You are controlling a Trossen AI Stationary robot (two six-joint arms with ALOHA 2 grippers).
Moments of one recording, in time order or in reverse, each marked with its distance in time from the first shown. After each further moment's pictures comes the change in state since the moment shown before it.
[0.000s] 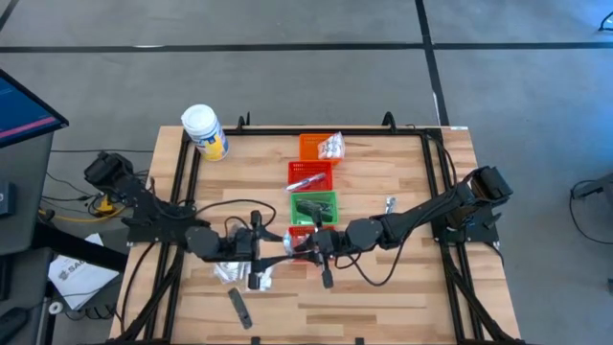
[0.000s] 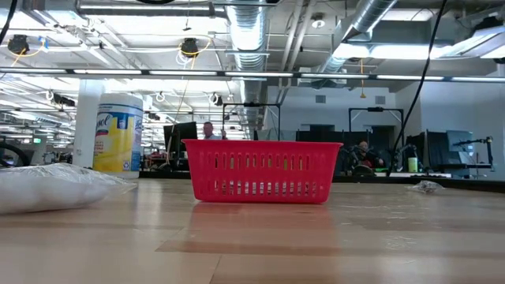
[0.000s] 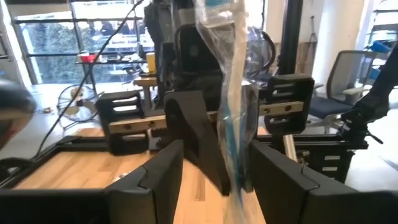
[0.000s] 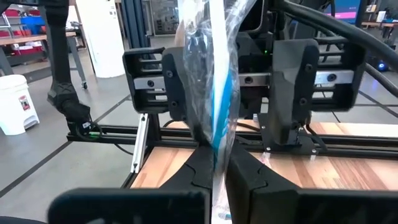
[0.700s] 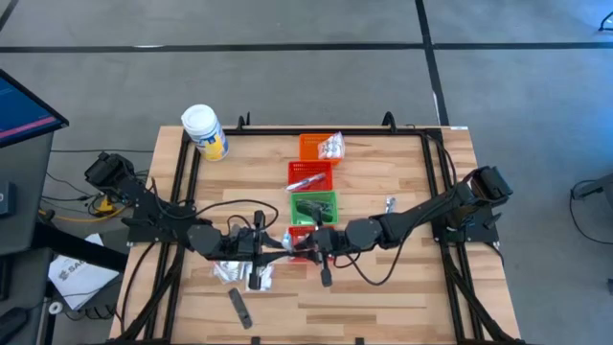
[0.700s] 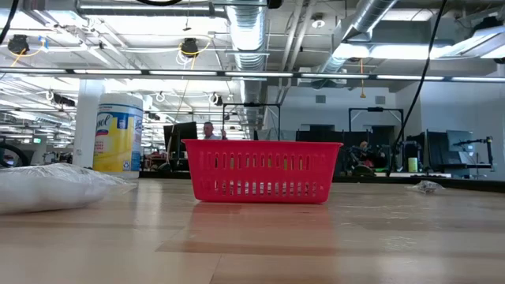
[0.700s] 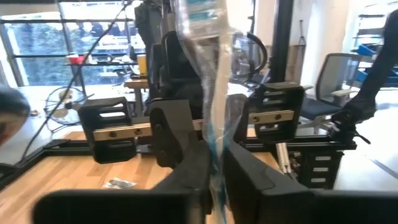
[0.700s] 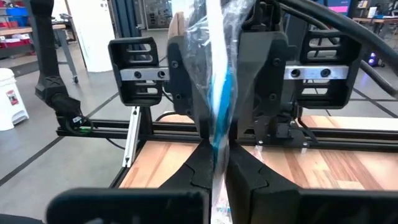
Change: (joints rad) left arm 0.014 0.015 0.000 0.027 0.064 -0.001; right arm -0.004 0.000 -0.001 -0.026 0.024 -0.002
